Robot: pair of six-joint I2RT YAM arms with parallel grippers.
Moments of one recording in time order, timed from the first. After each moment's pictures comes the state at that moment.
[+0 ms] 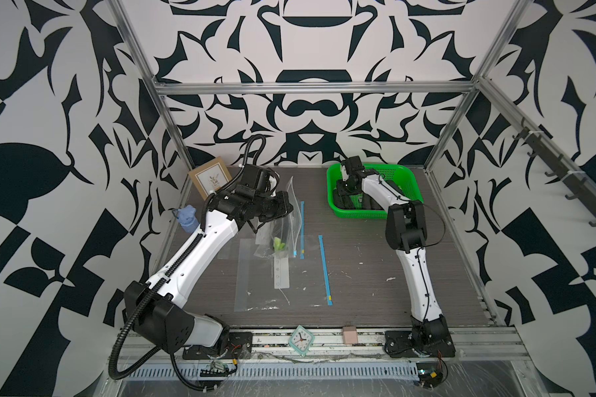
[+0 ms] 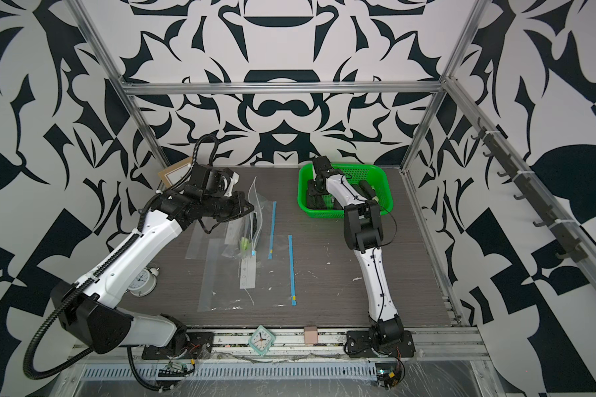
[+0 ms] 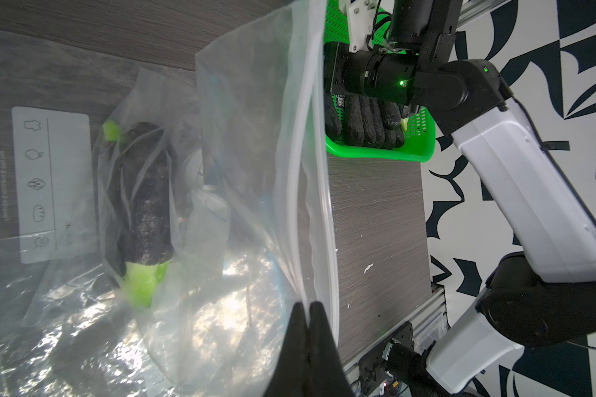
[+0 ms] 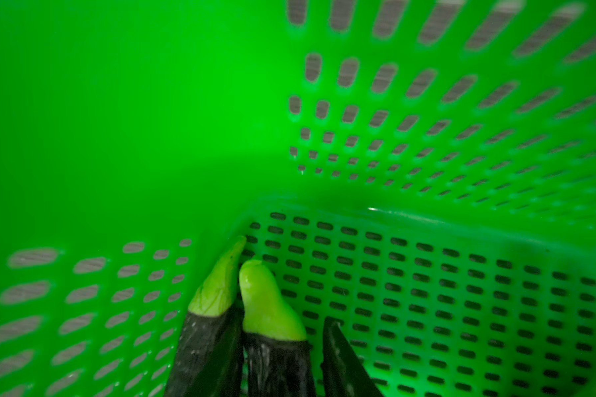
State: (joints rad) left arm -0.49 1.42 1.44 -0.80 0.34 -0.63; right arm 0.28 2.52 2.21 -0.69 -0.01 0.14
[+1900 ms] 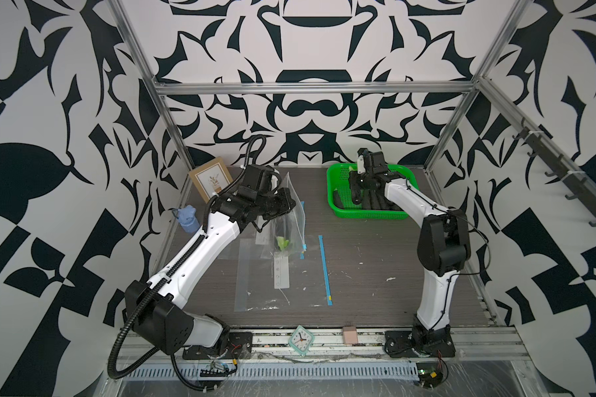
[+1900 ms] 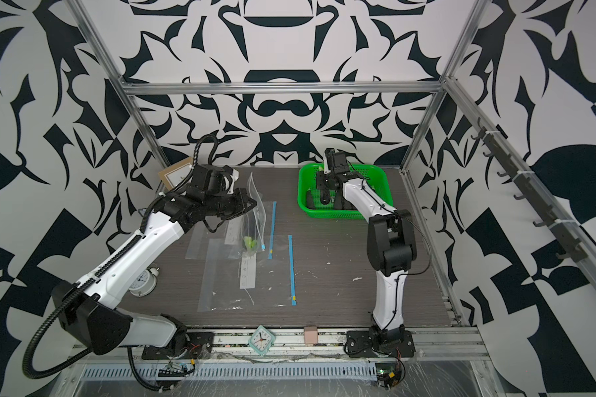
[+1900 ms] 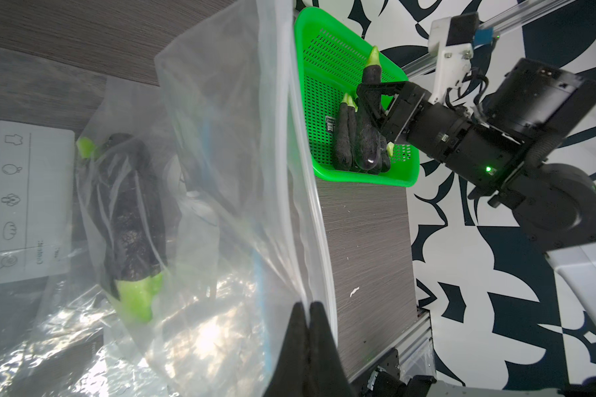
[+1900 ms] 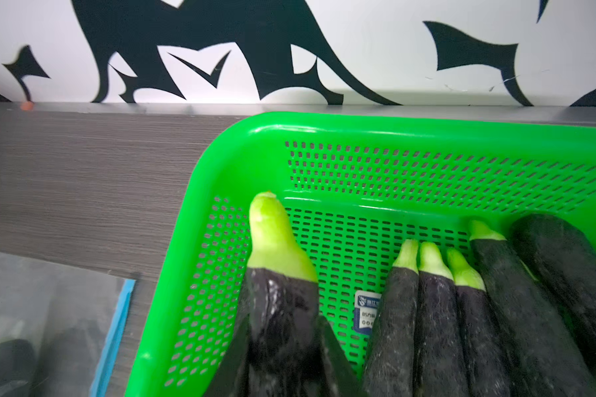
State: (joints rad) left arm -0.52 1.41 1.40 -0.69 0.30 -0.73; right arm 0.26 1.96 1.64 -0.39 -0.06 0.21
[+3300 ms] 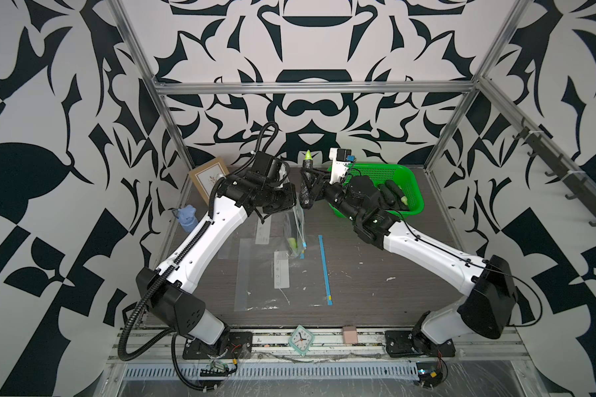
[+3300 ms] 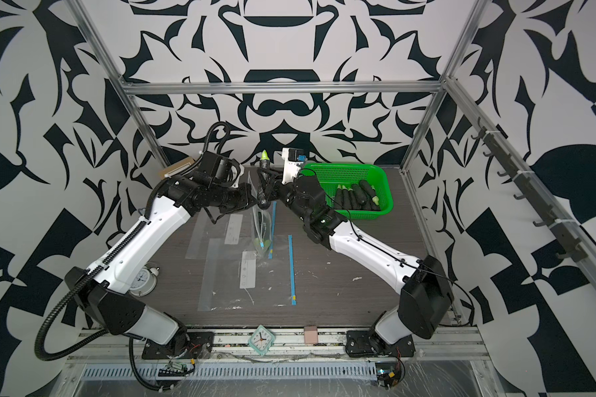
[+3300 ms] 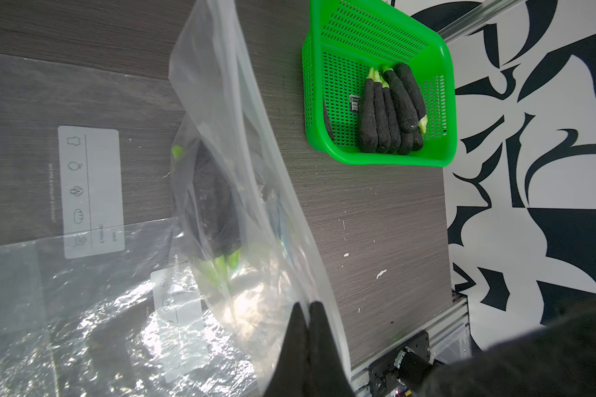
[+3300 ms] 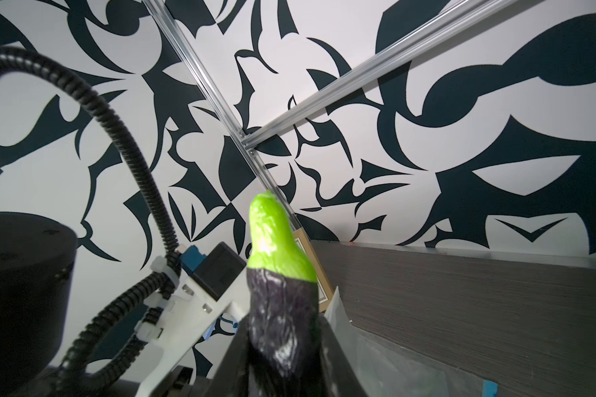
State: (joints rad) left arm -0.55 1.54 1.67 -0.97 0.22 -0.63; right arm 0.76 1.51 1.25 0.34 0.02 0.56
